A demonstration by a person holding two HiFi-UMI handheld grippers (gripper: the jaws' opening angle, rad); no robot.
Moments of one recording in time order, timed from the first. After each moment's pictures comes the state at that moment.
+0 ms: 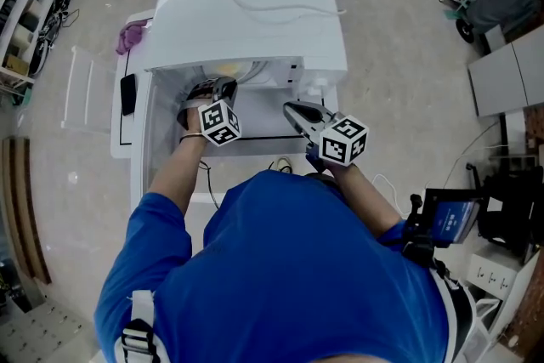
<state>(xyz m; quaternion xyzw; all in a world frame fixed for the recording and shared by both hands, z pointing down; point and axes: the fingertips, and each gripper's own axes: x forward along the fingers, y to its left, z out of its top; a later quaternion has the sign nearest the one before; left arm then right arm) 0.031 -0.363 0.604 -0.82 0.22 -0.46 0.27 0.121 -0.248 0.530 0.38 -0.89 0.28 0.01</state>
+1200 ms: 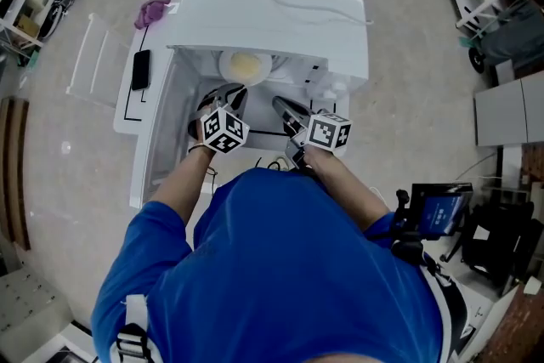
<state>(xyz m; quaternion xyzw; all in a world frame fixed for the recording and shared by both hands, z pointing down) 0.002 -0.324 0.591 -0.87 0.33 -0.36 0.12 0.066 -0.279 0.567 0.34 -0.83 0.44 -0.08</state>
